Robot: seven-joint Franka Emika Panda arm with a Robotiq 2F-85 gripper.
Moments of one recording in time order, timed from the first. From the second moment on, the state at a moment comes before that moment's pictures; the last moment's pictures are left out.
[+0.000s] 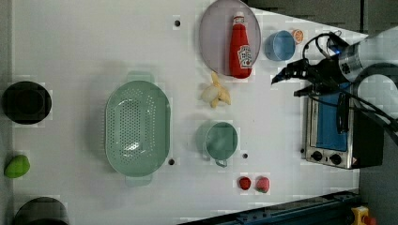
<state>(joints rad) -0.10 0.37 0.17 -1.79 0.00 0.37 -0.33</state>
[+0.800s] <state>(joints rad) -0.07 0.67 0.16 -1.59 -0.15 0.67 -0.53</state>
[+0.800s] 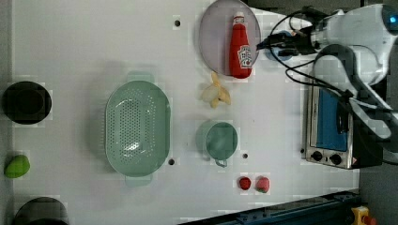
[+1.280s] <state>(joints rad) -0.05 0.86 0.17 -1.53 -0.17 0.77 -0.55</state>
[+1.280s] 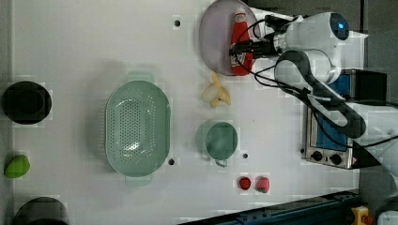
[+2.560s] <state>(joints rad) -0.04 0.90 0.17 -1.47 -0.18 0.82 -0.55</state>
